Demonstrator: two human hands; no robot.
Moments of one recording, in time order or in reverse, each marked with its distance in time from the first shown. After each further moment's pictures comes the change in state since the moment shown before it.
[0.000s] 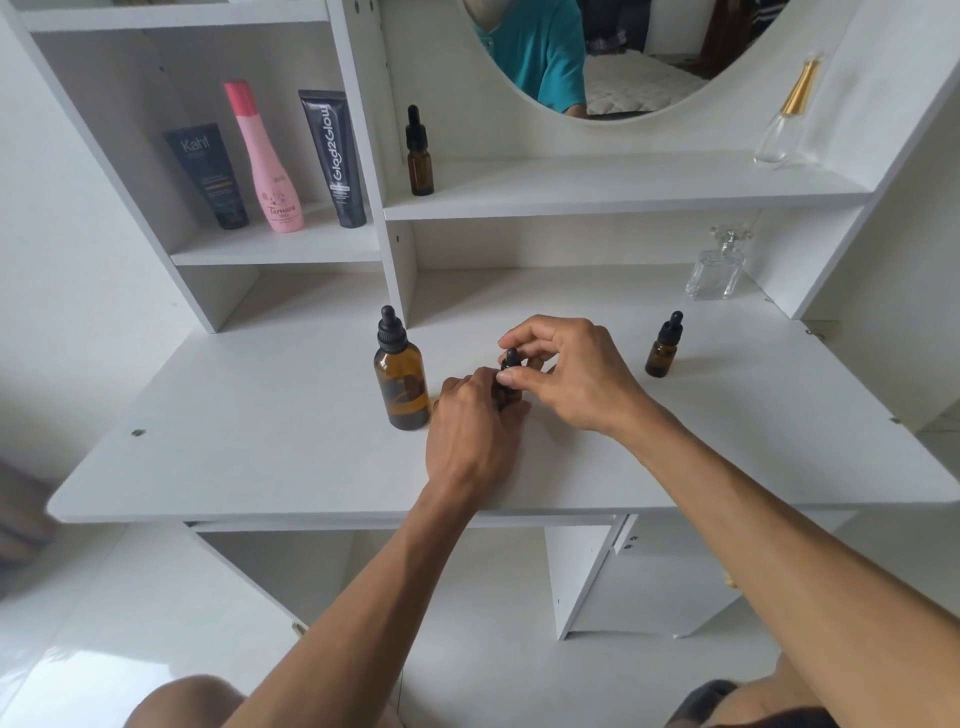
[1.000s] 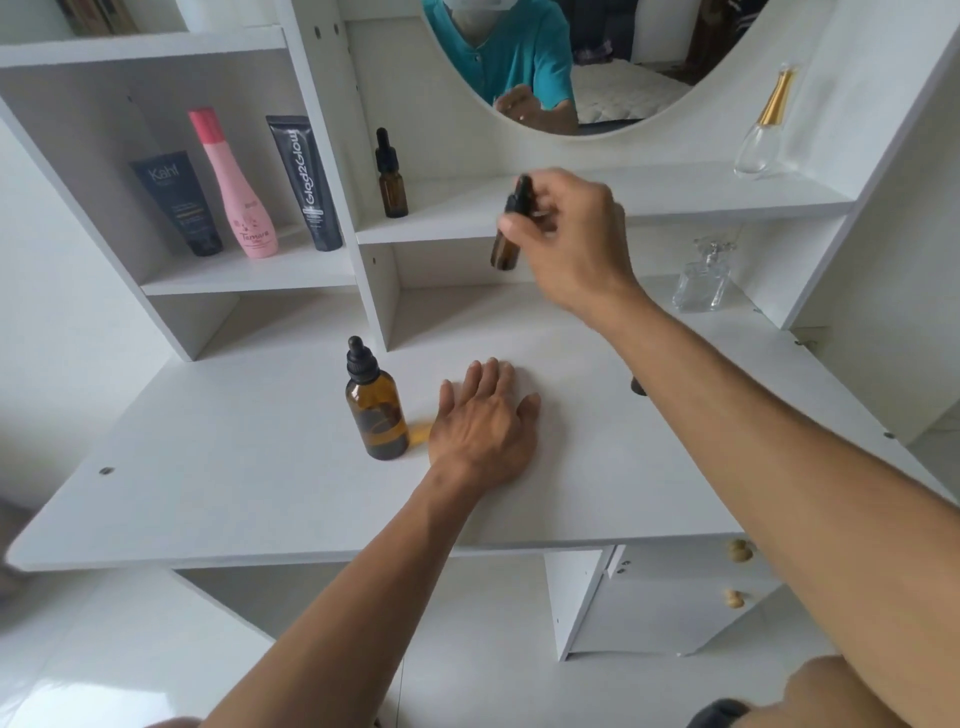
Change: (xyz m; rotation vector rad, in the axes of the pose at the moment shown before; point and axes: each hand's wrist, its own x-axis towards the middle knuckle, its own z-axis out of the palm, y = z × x) left_hand 0.037 0.011 0.024 0.435 -0.407 0.090; right_hand 0.082 -0.042 -0.055 0.054 0.432 -0.132
